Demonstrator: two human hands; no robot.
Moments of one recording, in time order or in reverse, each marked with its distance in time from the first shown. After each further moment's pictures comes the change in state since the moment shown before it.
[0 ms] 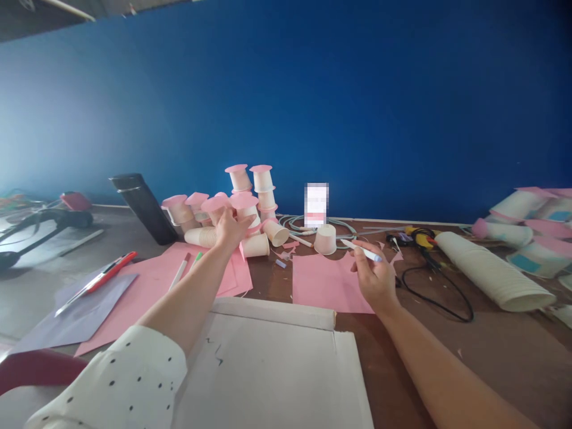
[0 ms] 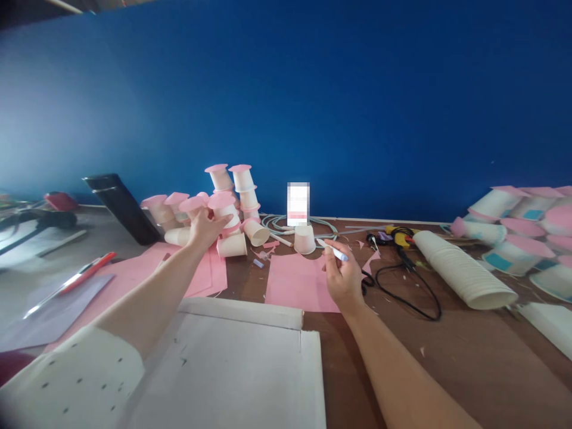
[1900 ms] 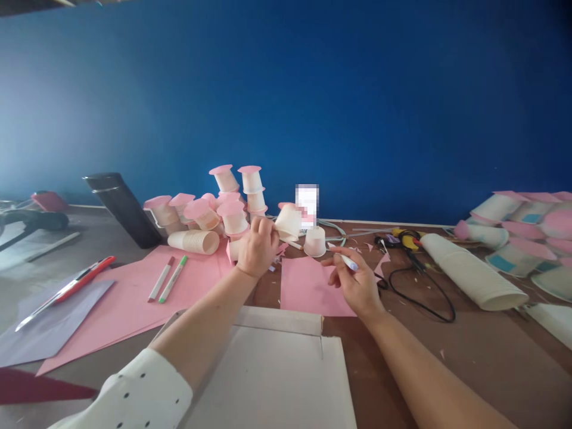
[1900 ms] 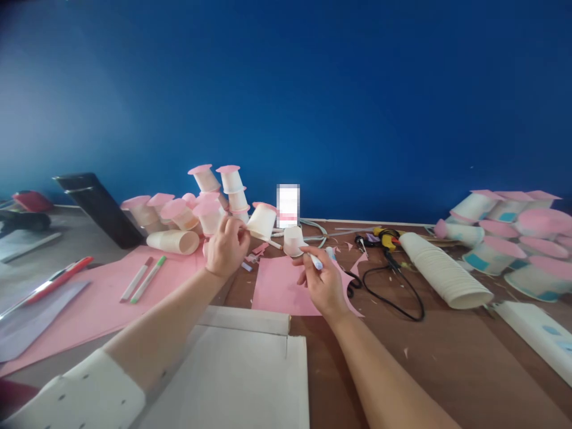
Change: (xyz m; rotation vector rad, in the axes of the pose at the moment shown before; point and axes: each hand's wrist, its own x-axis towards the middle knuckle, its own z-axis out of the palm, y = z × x) left_hand -0.081 0.060 0.035 0.250 0.054 0.528; right_hand -0.009 -0.011 0.004 0.248 -0.230 0.083
